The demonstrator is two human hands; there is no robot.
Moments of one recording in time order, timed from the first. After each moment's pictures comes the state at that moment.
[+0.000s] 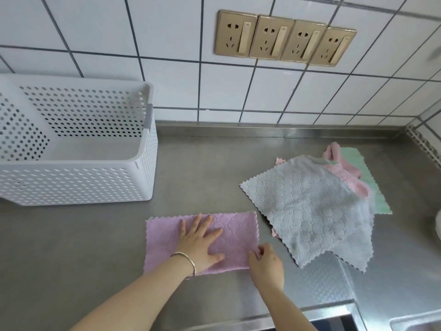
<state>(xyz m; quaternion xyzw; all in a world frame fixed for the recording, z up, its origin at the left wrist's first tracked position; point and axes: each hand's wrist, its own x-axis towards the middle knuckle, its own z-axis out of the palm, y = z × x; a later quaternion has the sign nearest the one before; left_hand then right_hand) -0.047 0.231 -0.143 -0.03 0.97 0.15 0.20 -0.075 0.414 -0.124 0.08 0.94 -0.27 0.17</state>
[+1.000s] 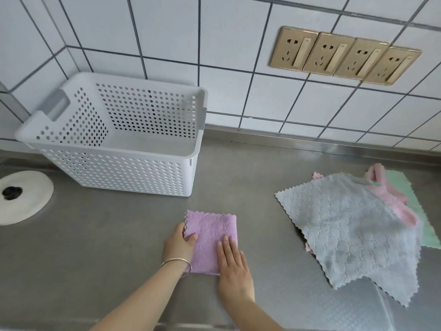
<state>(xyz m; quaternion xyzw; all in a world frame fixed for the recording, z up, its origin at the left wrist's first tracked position) 0.010 0.158 -0.143 -0.48 0.76 0.44 0.01 -0.012 0.316 -0.180 -0.34 0.93 -0.11 0.07</state>
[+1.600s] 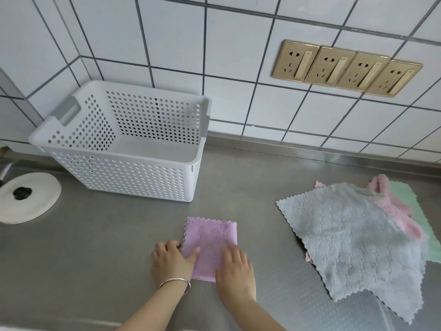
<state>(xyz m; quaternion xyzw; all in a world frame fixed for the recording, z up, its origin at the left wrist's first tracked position) 0.032 0.177 -0.152 -0.54 0.80 0.26 -0.03 -0.027 0.314 -0.156 -0.35 0.93 -0.11 0.04</state>
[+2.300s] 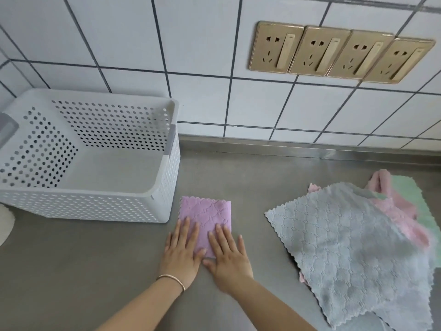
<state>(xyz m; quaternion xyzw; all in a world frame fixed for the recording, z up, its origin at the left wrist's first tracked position) -0.050 0.158 -0.190 -0.22 0.97 0.11 0.03 -0.127 0.293 -0.167 -0.39 0.91 -0.04 0.17</state>
